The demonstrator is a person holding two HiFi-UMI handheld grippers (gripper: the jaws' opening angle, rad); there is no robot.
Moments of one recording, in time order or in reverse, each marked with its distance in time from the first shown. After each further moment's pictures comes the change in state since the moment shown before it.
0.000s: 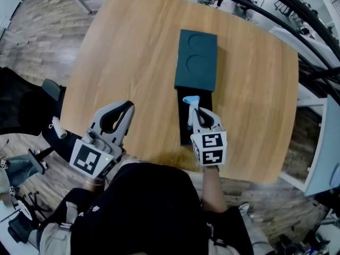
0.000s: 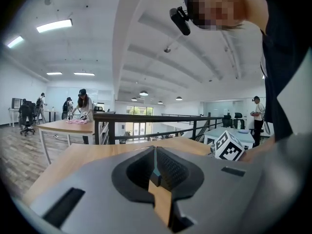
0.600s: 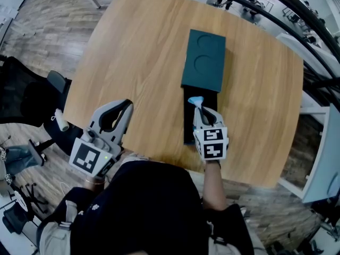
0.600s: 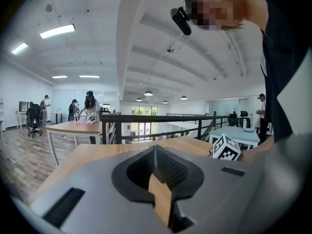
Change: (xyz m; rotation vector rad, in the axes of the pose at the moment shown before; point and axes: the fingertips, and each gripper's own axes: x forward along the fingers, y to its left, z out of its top) left arm -0.020 0.010 0.000 0.001 0.002 0.070; right arm 0.018 0.001 -0.016 -0.030 0.090 0.017
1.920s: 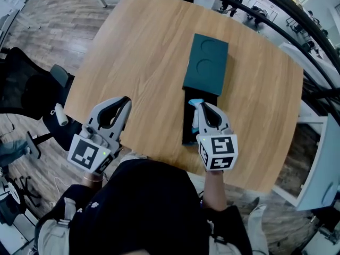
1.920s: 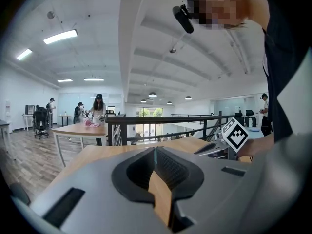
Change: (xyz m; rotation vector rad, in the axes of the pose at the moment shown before) left arm -0.010 0.005 0.005 0.006 0.003 0.071; right arm -0.054 0.007 0.080 -0.035 -0.264 0.054
